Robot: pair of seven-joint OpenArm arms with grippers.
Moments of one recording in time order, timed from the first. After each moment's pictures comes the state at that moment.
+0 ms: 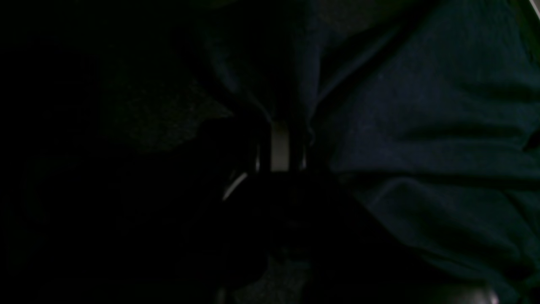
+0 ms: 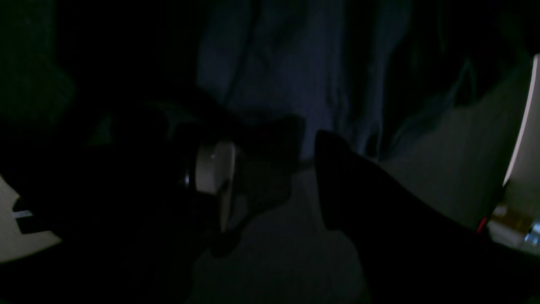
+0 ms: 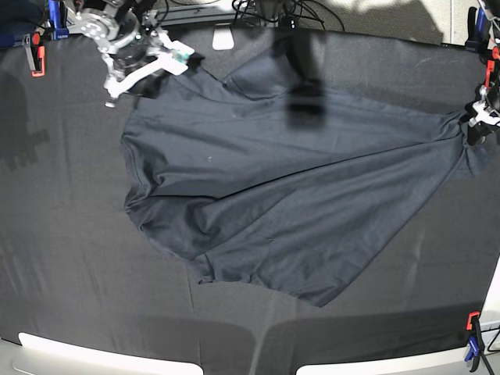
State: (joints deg) left arm 8.4 -24.3 -33.6 59.9 -47.1 -40.3 34.7; right arm -28.6 40.1 -29.8 112.6 -27.8 14.4 -39.5
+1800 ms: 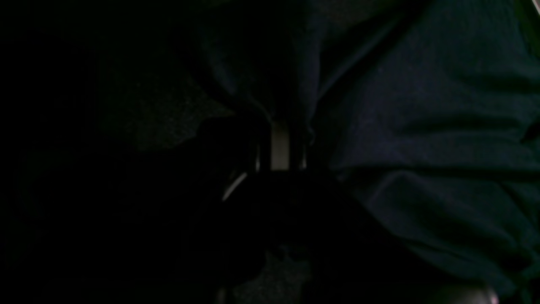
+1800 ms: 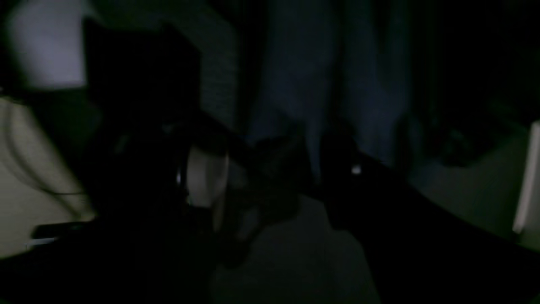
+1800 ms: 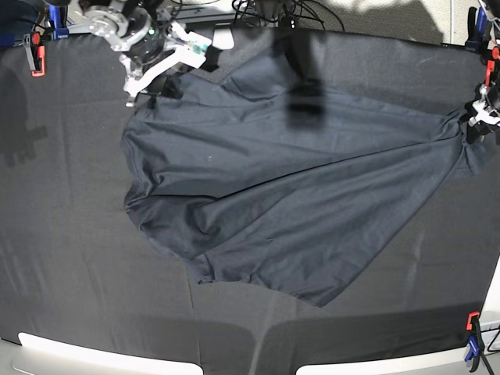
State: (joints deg) left arm 8.3 -24.5 -33.6 60.1 -47.4 -40.5 37.7; right arm -25.8 43.0 -38.6 113.9 -24.9 8.0 -37.9
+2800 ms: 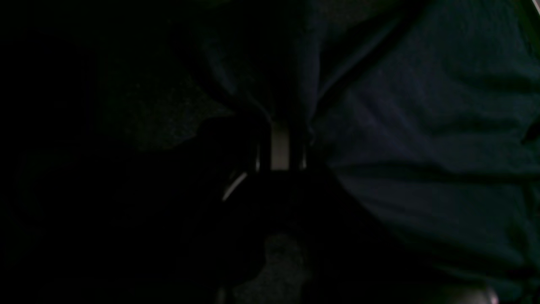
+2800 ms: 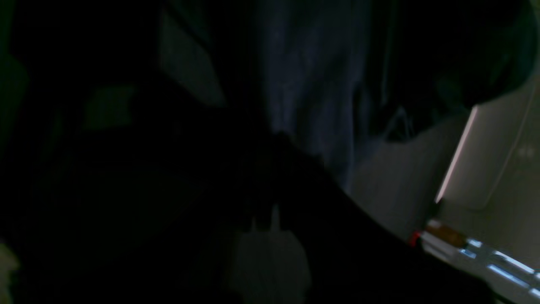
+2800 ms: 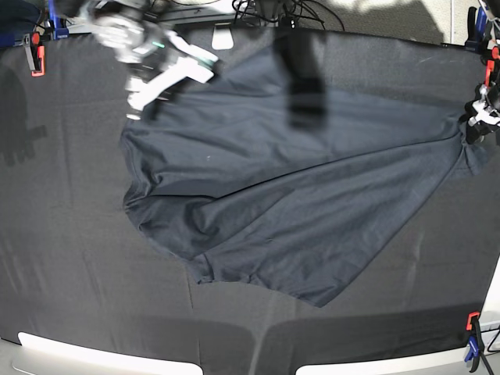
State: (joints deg) left arm 8.3 -24.5 -33.6 60.1 -47.4 -40.5 37.9; right arm -20.9 48.6 -42.7 114.5 -32.2 6.7 -46.0
